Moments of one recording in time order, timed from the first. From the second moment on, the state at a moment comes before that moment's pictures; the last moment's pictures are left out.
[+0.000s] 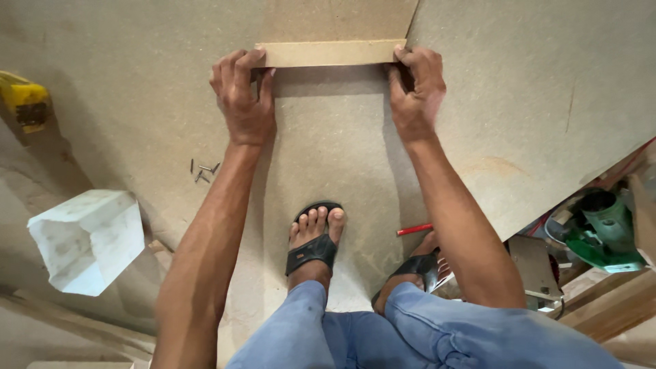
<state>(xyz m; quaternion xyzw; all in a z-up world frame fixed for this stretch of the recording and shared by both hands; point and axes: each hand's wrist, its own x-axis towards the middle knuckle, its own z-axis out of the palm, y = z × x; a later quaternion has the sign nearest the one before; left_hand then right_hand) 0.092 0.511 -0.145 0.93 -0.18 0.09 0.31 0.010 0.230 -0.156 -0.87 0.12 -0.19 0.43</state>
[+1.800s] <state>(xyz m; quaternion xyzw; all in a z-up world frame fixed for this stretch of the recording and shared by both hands) 0.105 0.432 0.028 0.64 -0.07 -0.12 0.75 0.000 0.155 -0.040 -0.85 0.20 -0.19 0.46</state>
